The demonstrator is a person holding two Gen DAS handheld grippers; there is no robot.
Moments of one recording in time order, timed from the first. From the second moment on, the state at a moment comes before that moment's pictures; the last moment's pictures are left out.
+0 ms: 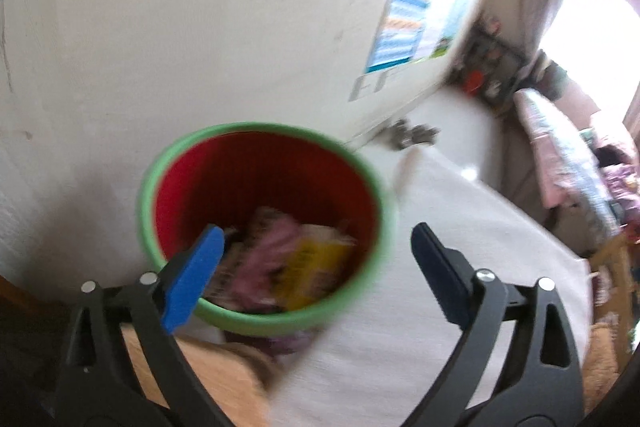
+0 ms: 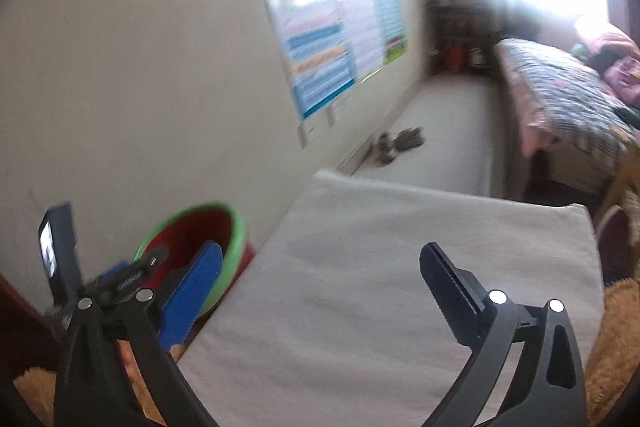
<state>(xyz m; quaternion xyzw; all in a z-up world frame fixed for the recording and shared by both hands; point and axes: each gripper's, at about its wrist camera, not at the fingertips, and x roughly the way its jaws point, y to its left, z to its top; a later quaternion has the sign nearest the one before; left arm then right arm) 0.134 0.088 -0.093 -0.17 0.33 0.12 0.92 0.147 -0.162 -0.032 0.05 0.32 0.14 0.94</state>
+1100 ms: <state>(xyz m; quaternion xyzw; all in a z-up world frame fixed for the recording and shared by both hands) 0.103 -0.004 0.000 -0.06 0.21 0.11 0.97 0.120 -0.188 -0.013 0.00 0.25 0.03 0.97</state>
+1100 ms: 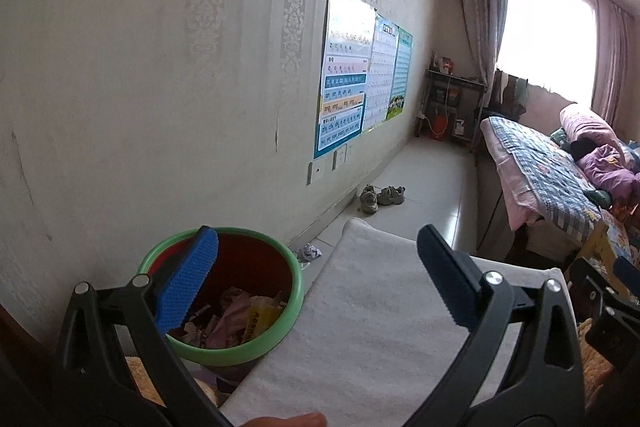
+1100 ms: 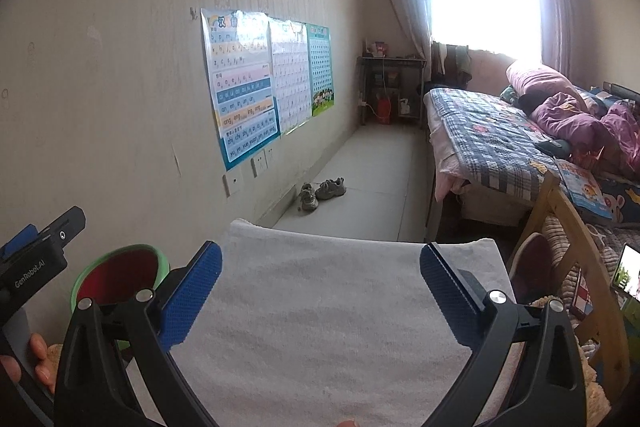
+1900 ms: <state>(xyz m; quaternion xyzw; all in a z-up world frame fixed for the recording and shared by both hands) 0.106 -0.004 0.000 -0.04 0.22 0.11 0.97 0.120 -0.180 -0.019 0.00 0.26 0.03 0.97</state>
